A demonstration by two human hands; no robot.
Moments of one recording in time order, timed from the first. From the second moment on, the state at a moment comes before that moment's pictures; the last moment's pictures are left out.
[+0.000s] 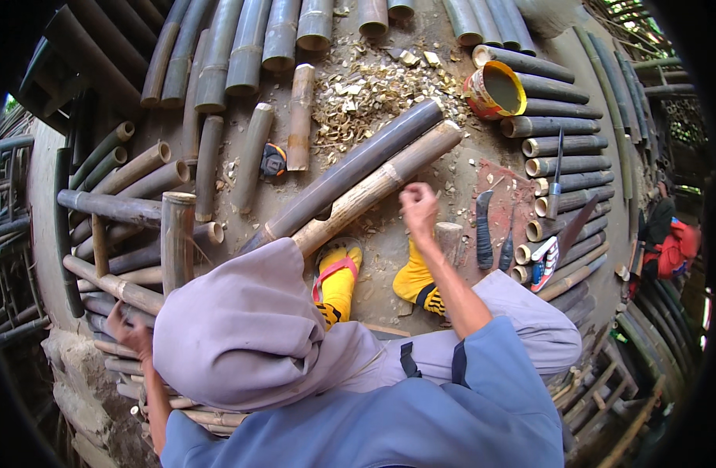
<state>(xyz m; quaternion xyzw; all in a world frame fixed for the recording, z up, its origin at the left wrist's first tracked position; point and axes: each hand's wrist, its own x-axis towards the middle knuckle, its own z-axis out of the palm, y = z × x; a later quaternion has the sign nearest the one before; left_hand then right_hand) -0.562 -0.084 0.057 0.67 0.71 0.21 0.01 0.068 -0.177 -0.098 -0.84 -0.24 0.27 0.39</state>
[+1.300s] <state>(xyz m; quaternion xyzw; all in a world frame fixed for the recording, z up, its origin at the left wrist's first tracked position) -0.116 0.080 -0.020 0.74 0.36 0.23 0.52 0.038 -0.184 -0.072 -0.76 -0.25 0.41 0.43</state>
